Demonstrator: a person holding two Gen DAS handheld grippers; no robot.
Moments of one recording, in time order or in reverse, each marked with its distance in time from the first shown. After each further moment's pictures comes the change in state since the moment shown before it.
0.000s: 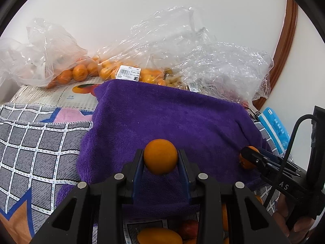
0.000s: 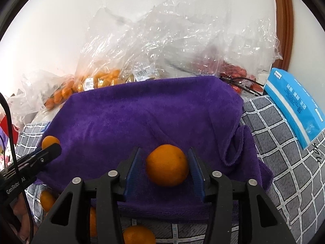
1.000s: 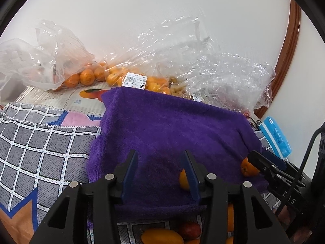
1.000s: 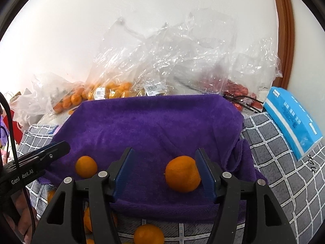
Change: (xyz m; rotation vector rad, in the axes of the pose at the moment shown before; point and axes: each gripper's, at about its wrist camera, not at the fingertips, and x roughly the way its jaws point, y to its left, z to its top) left arm -0.012 0.007 0.003 -0.037 -0.048 0.013; right arm -0.023 0.015 0.000 -0.058 -0.101 0.010
